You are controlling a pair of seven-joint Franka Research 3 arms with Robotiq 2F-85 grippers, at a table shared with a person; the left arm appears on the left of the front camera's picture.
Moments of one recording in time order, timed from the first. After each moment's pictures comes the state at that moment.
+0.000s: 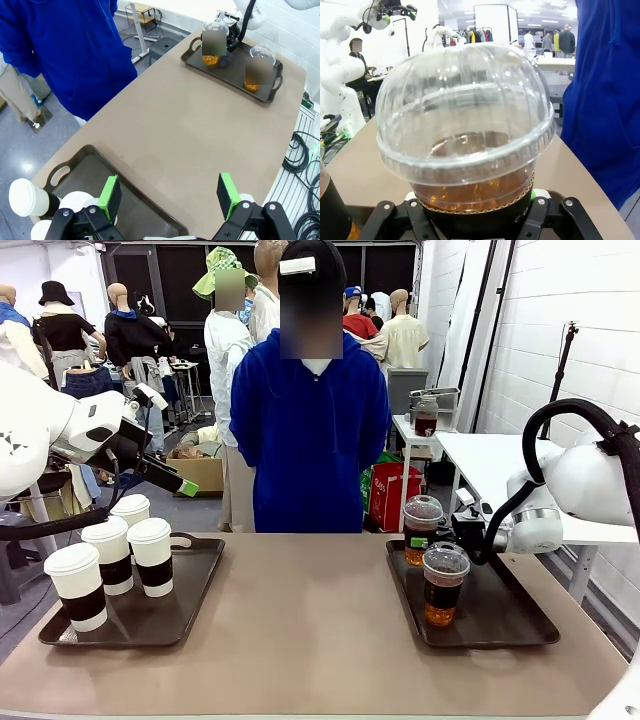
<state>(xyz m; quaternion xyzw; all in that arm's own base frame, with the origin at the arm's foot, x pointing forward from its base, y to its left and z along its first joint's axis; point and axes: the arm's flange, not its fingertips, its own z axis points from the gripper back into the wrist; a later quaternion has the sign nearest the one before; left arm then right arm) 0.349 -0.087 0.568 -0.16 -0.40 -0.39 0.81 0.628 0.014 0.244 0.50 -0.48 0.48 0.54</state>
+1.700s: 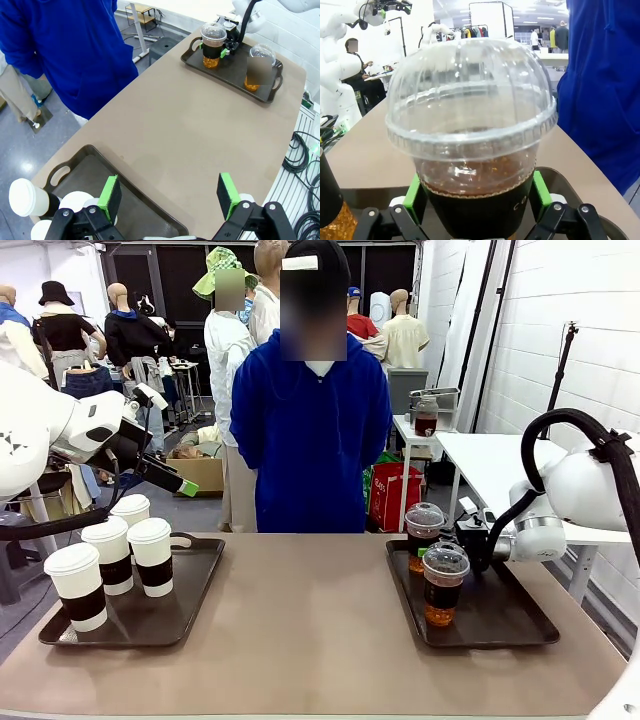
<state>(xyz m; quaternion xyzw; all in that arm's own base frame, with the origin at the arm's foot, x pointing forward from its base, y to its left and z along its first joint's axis) 0.349 -0.087 0.568 -0.16 -0.40 -0.39 0.81 0.631 -0.001 0.219 0.50 -0.47 0.47 0.55</state>
